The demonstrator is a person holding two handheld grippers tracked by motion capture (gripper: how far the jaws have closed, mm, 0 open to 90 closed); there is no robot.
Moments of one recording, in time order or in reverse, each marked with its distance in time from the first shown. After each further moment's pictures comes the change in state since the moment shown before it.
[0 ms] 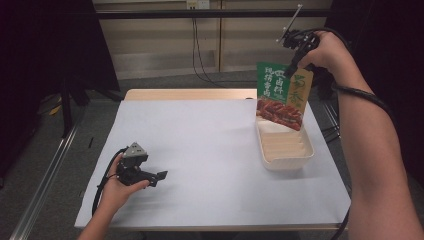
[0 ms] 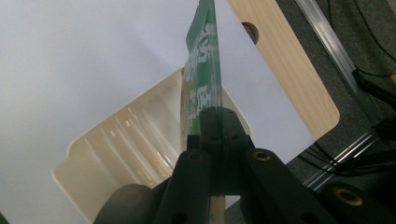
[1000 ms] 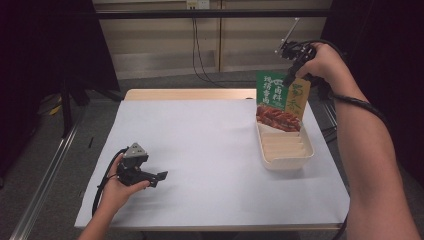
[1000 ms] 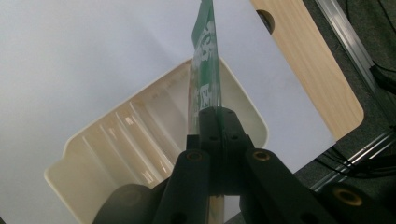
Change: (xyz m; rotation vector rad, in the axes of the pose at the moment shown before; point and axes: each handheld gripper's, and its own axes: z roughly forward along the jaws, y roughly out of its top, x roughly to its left) left arm -0.002 0.000 0.000 0.002 0.002 0.004; right arm 0.001 -0.010 0.028 0.013 0.036 0.002
